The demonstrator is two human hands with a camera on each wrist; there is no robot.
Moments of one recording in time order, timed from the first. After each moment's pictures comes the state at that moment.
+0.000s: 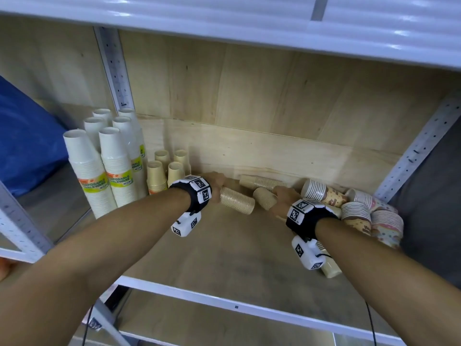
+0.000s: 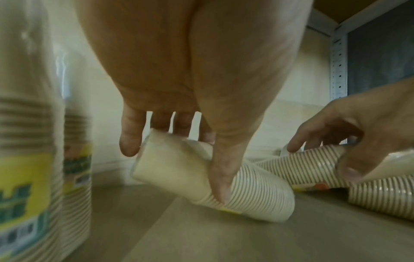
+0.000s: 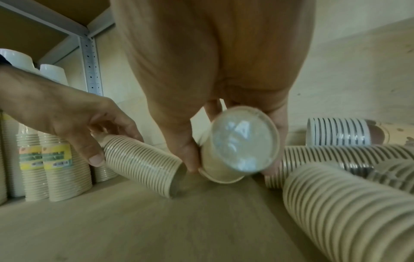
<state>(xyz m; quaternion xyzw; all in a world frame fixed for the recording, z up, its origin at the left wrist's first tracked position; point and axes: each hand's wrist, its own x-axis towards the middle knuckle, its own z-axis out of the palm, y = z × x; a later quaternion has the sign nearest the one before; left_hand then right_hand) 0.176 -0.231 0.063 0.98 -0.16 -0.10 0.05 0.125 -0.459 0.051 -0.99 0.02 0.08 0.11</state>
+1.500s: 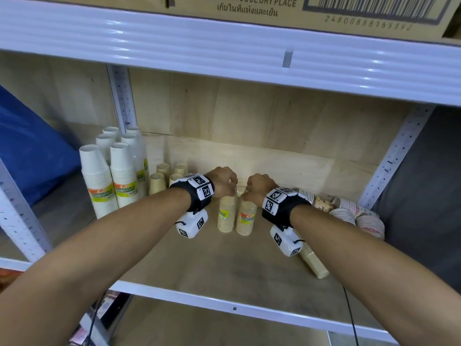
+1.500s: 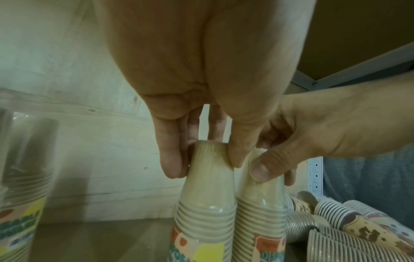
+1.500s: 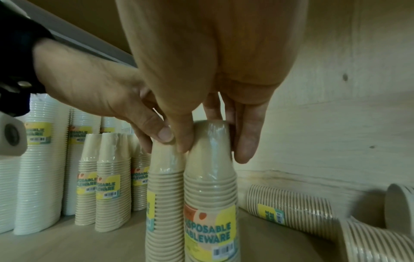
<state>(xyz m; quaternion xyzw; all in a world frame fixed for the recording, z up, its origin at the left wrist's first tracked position) 0.139 -0.247 0.126 0.96 -0.21 -0.05 0.16 0.113 -0.398 0.112 -0.99 -0.01 0.00 0.15</state>
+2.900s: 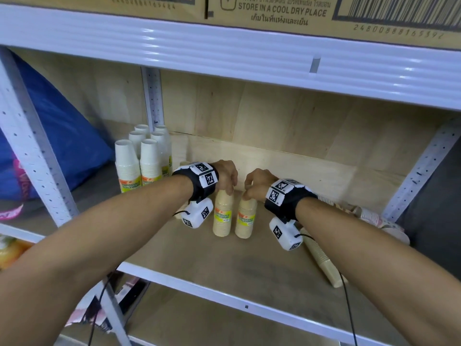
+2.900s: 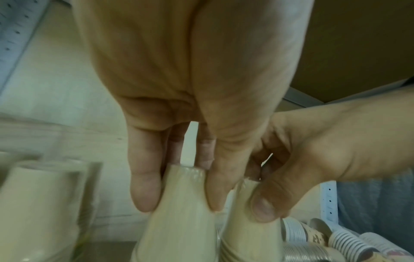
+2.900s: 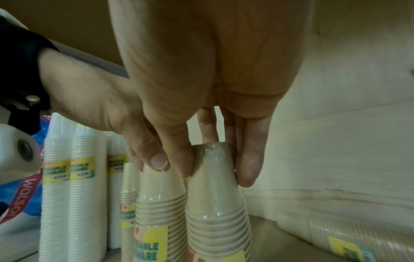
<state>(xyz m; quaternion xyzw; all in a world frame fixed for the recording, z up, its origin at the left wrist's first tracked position) 0.116 -0.209 0.164 0.98 -0.16 -0.10 0.11 0.088 -0.350 0.152 -0.98 -0.07 0.04 0.16</state>
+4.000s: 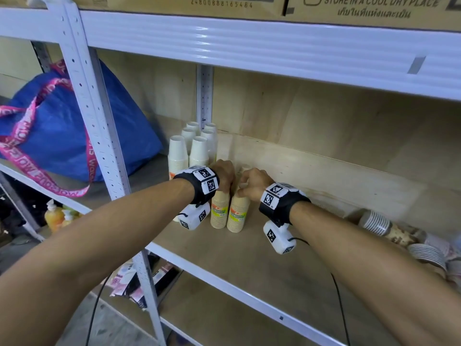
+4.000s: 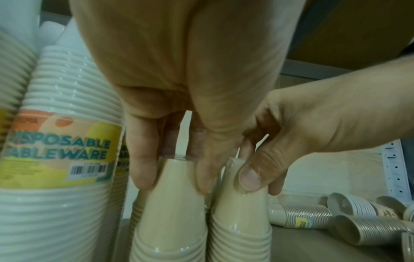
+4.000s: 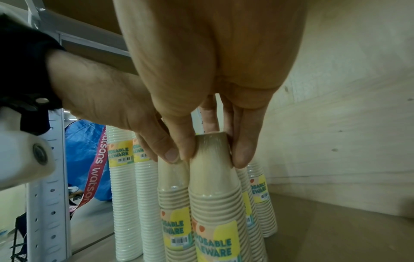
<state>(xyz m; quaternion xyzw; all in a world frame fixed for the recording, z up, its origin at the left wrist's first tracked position) 0.098 -0.115 0.152 0.99 -0.01 -0.06 0.08 0.106 -0.244 0.134 -0.96 -0.17 0.04 0.23</state>
